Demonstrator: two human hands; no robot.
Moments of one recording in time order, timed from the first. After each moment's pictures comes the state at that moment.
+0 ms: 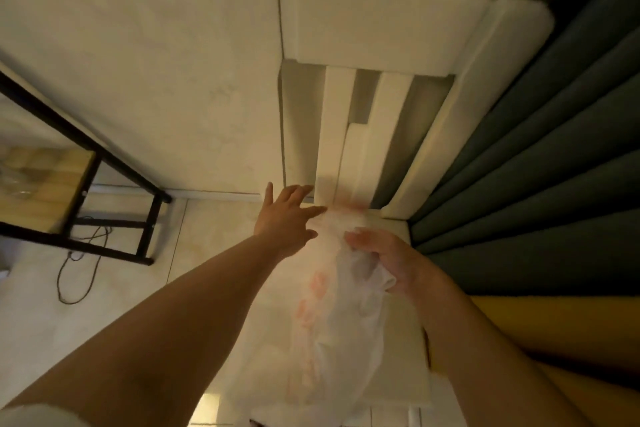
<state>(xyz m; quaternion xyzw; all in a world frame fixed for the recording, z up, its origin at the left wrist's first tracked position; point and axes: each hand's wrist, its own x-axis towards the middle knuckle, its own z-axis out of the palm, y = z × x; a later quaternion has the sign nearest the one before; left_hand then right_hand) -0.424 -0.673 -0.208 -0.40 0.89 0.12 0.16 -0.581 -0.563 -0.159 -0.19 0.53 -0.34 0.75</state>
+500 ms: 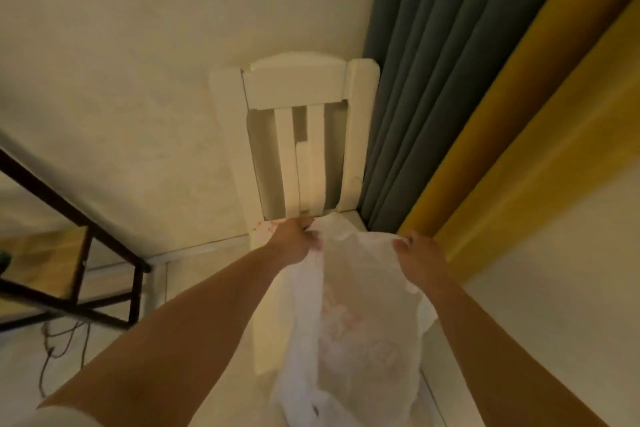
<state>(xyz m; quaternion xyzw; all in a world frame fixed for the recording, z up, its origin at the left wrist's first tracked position) -0.360 -0.529 -0.073 -0.43 0.72 0.55 0.00 -0.501 -0.363 -0.048 -0.23 0.92 -0.22 0.25</state>
